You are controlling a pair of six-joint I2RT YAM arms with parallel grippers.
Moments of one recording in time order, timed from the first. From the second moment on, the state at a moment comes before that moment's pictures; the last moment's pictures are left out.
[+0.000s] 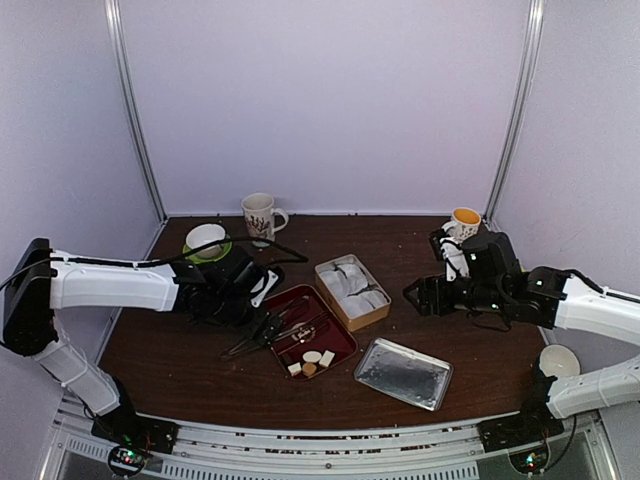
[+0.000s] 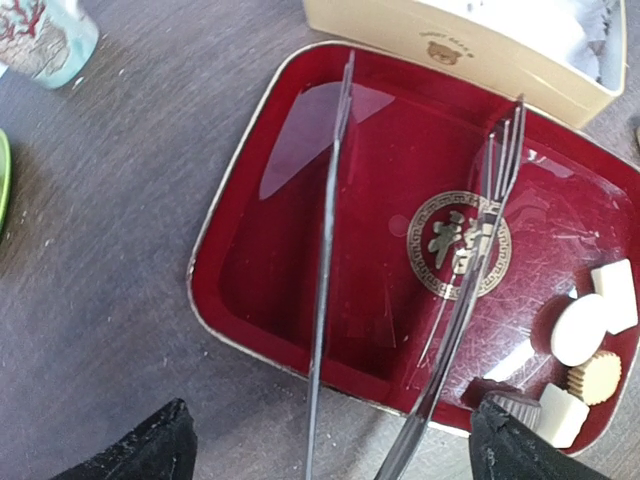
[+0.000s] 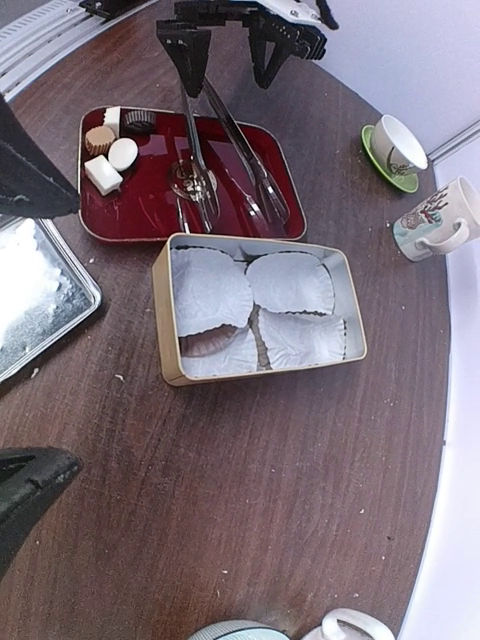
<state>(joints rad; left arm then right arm) -0.89 1.53 0.94 -0.42 -0.21 -0.15 0.77 1.04 0.74 -0.32 0.13 0.41</state>
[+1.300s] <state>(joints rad) -0.83 1.56 0.70 -0.02 0.03 0.16 0.77 1.00 0.71 -0.28 0.09 0.41</state>
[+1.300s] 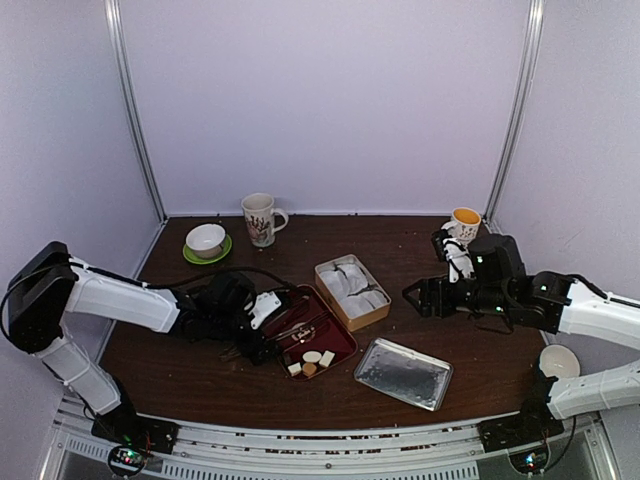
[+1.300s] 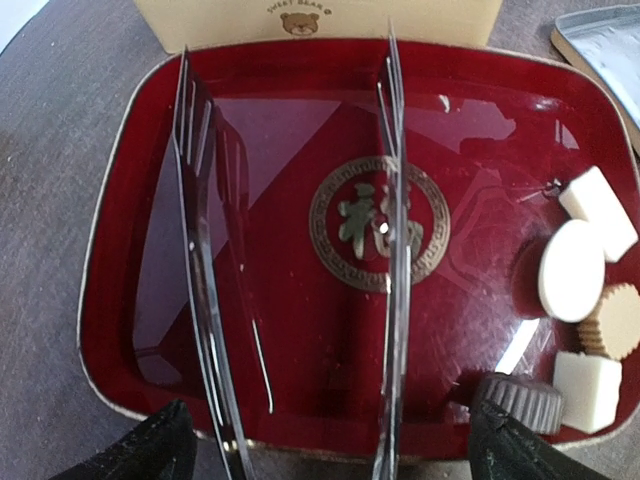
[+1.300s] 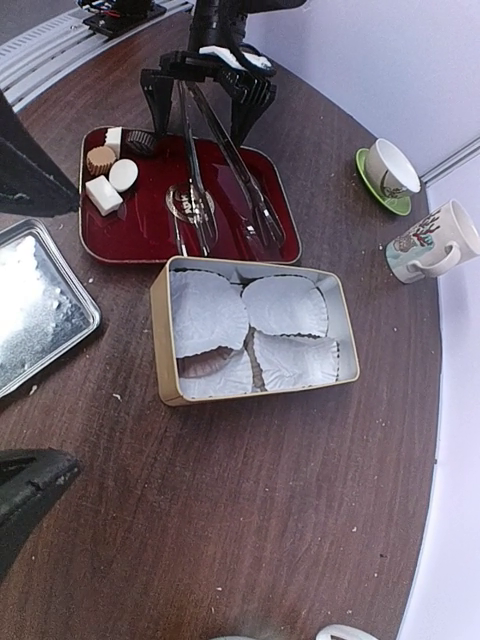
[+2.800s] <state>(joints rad) -0.80 1.58 0.96 -0.35 0.01 0.06 0.77 0.99 0.70 -0.25 0.08 0.41</state>
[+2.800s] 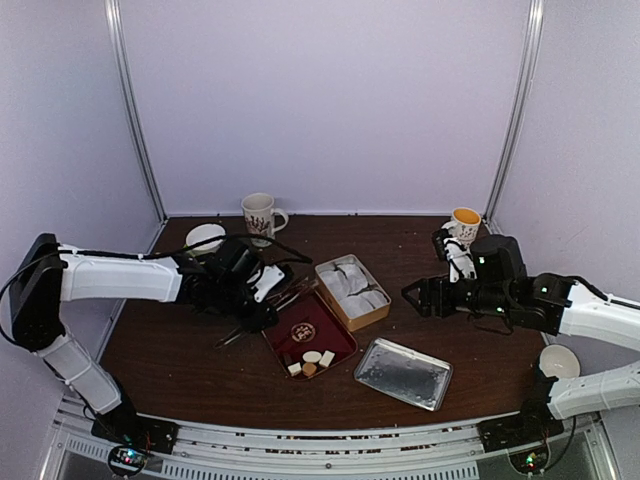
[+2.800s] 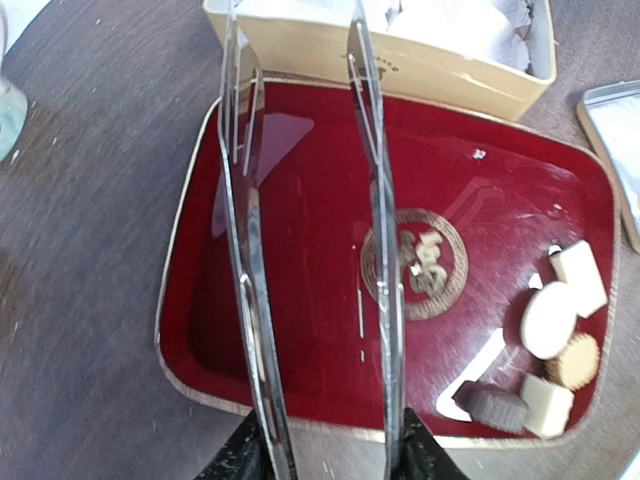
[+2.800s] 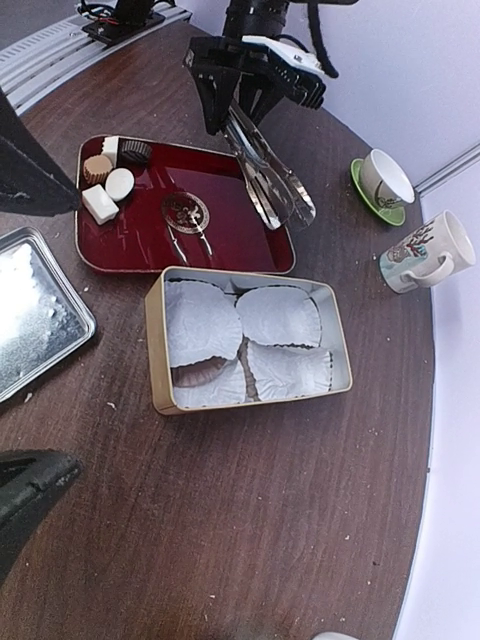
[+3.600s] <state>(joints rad) -1.13 1.46 1.15 -0.98 -0.02 -0.05 0.77 0.88 0.70 -0.32 0.11 0.37</state>
